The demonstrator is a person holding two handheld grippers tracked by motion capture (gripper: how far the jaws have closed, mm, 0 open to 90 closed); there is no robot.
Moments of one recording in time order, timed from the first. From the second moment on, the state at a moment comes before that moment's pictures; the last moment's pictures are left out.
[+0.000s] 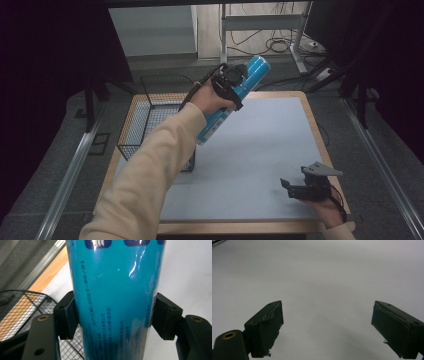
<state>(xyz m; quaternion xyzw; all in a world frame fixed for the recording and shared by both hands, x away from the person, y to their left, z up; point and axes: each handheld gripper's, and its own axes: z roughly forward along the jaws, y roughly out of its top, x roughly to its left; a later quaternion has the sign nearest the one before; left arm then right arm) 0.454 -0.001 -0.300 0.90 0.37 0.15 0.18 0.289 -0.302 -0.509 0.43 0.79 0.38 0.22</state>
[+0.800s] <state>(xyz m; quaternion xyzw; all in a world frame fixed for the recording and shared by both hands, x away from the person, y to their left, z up) 0.468 0.065 -0.309 0.88 0.42 0.16 0.16 0.288 -0.300 -0.511 0.43 0.79 0.38 0.22</state>
